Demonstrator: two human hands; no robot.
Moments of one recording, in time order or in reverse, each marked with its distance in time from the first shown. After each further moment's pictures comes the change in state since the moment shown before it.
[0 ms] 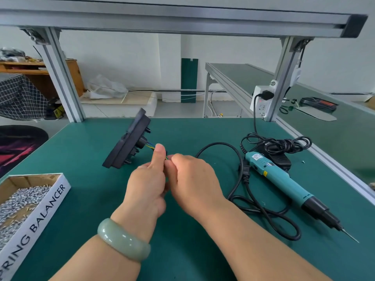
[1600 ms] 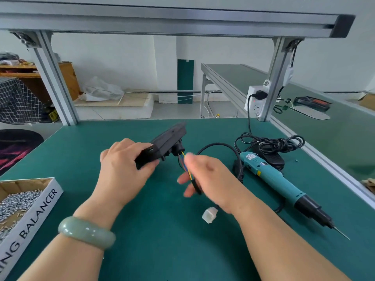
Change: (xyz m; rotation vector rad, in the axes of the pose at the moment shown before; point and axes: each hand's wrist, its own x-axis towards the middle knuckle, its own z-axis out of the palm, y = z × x) left_hand 0.024 0.020 -0.036 0.950 -0.029 1.035; right_hand -0.009 0.040 -0.034 0.659 -0.245 0.362
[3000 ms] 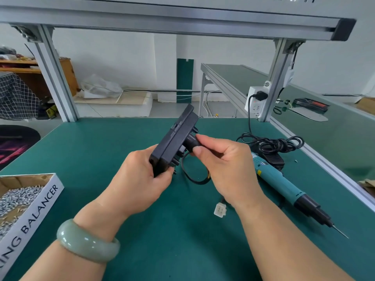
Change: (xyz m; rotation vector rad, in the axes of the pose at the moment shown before) left_hand -0.016 0.029 -0.014 -0.352 -0.278 -0.053; right_hand -0.005 -0.020 0.000 0.154 0.418 -0.305
